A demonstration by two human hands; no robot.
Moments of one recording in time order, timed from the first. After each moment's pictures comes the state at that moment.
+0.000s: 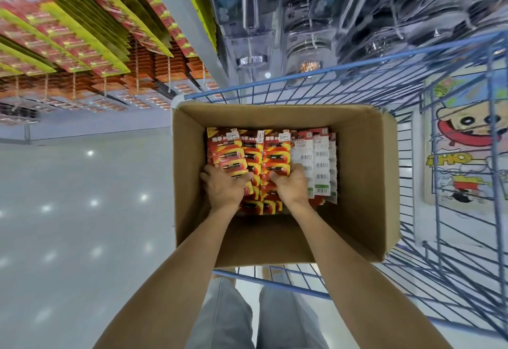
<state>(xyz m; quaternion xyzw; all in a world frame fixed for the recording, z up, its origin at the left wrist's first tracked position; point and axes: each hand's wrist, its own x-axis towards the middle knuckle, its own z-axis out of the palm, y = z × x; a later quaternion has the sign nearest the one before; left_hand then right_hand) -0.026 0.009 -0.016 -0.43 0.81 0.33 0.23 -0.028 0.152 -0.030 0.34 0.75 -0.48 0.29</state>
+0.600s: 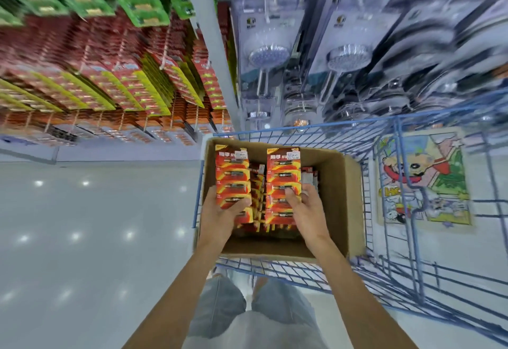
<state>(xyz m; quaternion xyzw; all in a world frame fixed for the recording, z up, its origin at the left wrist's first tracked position) 0.029 0.000 0.152 -0.34 0.72 0.60 0.10 0.000 0.191 0.145 0.25 0.66 -0.67 0.23</state>
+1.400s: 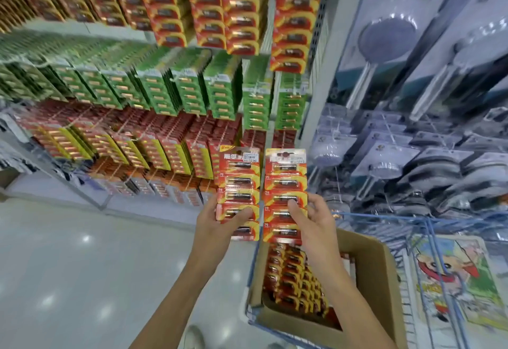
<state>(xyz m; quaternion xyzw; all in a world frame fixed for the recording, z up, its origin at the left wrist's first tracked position) 0.054 -0.149 0.355 -0.20 0.66 0.72 -0.08 0.004 0.031 0.364 0.04 0.64 -0.76 0.14</state>
